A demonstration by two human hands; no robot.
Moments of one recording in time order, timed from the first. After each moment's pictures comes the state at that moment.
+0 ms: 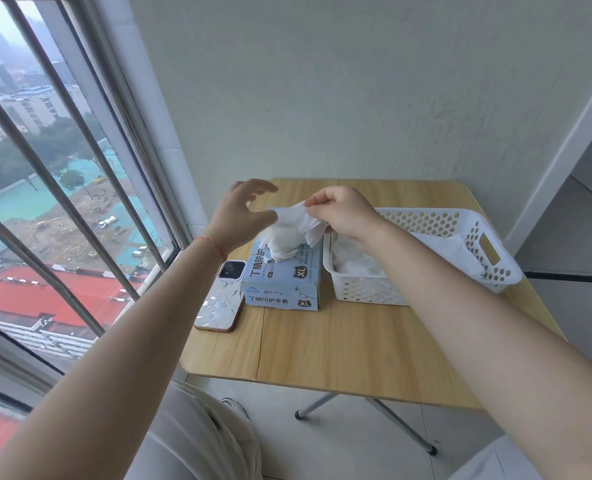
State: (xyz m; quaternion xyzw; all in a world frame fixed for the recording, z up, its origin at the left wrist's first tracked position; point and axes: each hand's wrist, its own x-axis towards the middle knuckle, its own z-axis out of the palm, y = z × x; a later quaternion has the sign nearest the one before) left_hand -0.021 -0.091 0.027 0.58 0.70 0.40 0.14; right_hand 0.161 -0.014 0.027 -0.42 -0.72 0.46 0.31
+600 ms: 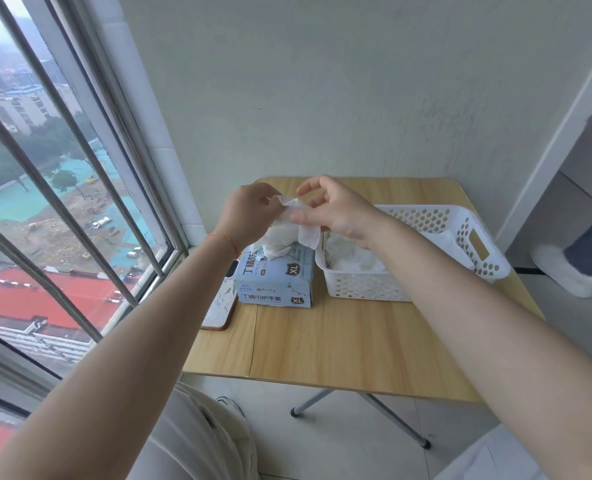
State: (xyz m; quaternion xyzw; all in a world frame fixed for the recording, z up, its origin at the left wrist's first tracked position) left_hand 0.008 -0.076 0.027 0.57 0.72 0.39 0.08; right_hand 0.179 -0.019 0.034 -0.36 -0.74 0.51 0.25
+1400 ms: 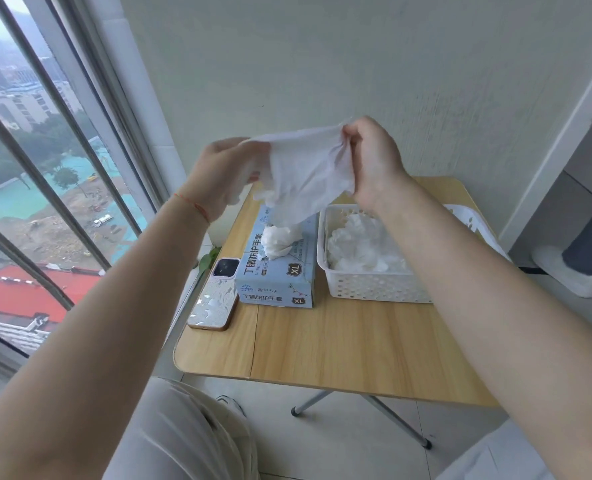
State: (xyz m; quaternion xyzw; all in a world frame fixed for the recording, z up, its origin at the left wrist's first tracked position) left_hand -0.004 -0.091 0.092 0.50 0.58 0.56 0.30; right_hand 0.171 -0.003 0.085 -0.33 -0.43 0.69 0.48
